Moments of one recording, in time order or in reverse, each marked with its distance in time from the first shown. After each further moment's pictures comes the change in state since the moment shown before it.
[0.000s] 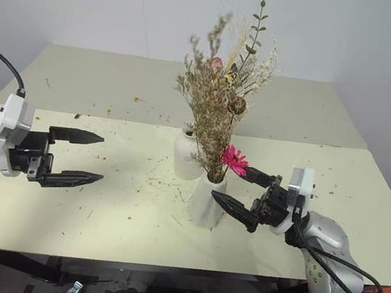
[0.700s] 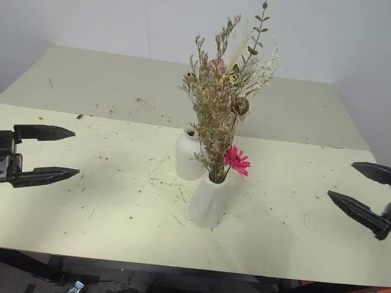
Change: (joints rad) left arm 0.173 0.026 0.237 -0.056 -0.045 0.046 0.027; right arm 0.083 -0.519 -0.428 0.378 -0.090 -0.118 0.285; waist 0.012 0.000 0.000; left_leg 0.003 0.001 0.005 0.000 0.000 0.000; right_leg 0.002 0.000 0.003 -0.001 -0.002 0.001
